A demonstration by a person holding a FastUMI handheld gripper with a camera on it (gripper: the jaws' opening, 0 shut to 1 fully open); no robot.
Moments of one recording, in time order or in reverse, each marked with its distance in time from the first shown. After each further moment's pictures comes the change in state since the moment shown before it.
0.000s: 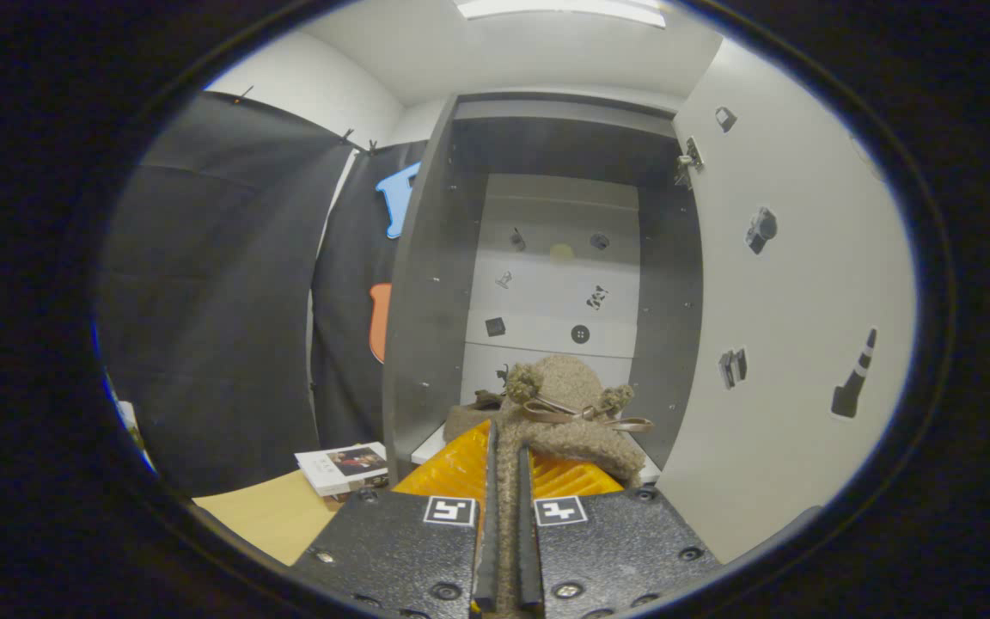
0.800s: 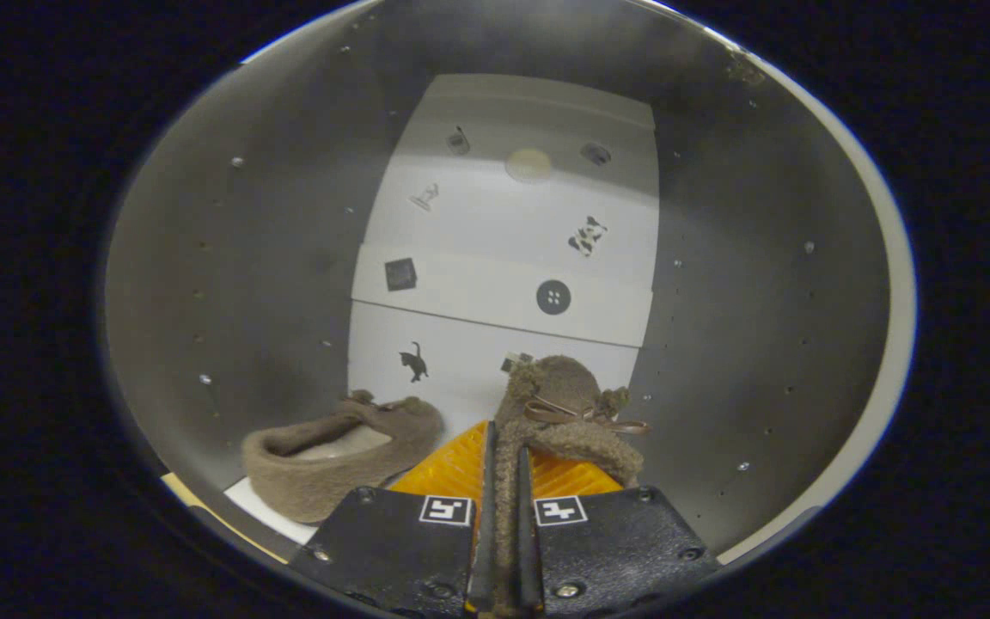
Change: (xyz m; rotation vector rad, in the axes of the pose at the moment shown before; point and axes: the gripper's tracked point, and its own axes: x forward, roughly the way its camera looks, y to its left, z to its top) arm 0.239 -0.091 -0.048 -0.031 0.129 -0.129
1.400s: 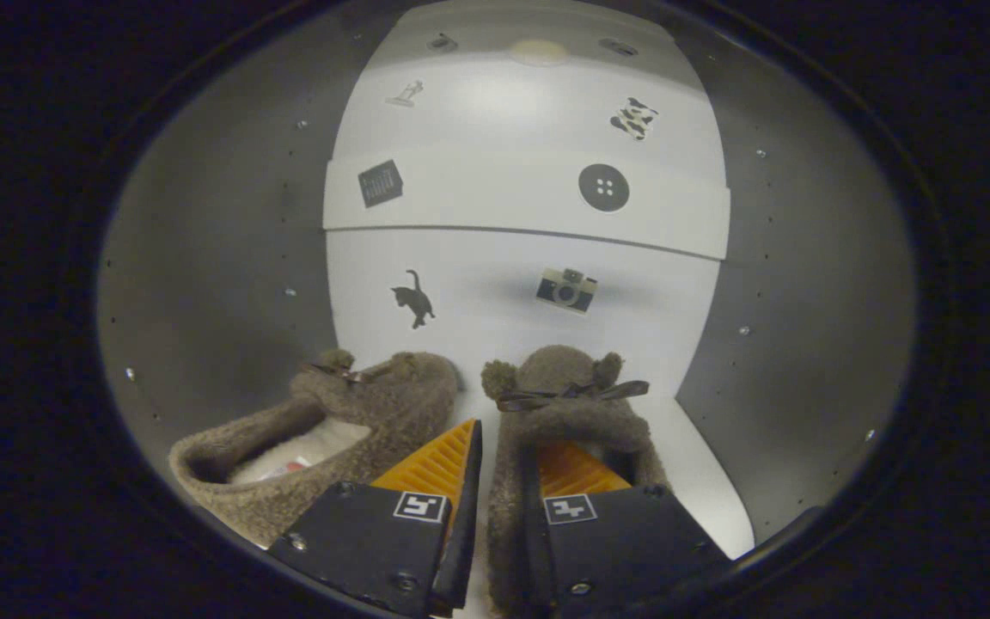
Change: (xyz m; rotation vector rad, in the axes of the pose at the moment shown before) arm 0.060 0.037 -0.046 0.065 0.248 0.080
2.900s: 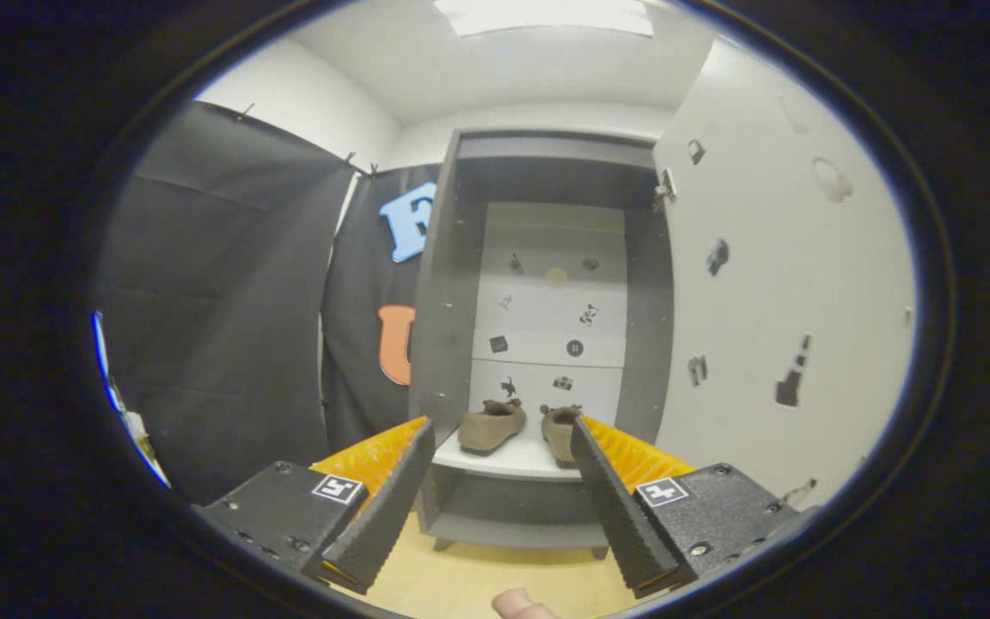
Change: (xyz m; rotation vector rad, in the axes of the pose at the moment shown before) arm -0.440 0.056 -0.052 -0.006 -0.480 0.071
